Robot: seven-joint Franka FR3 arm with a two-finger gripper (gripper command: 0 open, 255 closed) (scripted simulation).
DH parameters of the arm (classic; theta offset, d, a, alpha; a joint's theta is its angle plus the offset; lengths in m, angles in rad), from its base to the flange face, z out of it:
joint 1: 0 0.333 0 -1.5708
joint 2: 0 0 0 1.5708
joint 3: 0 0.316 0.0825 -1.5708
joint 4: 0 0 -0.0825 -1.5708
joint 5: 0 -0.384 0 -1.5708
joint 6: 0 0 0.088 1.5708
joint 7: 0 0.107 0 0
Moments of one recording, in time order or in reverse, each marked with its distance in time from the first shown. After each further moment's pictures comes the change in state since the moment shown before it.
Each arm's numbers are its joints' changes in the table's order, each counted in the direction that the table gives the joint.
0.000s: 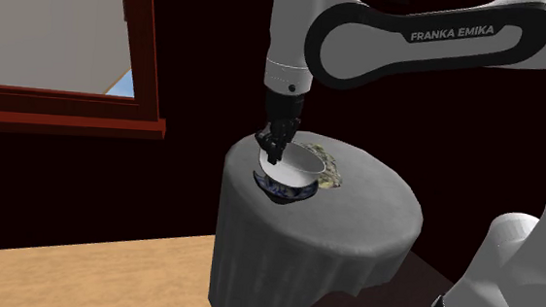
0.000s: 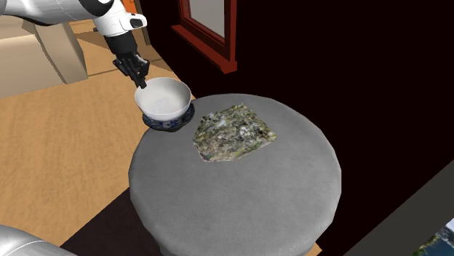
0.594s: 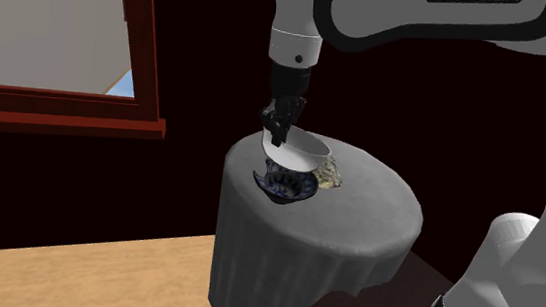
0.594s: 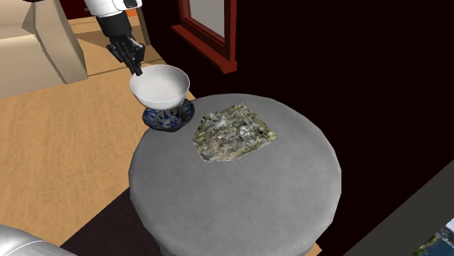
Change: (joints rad) arm 0.000 -0.001 0.000 -0.120 -0.002 -0.121 -0.011
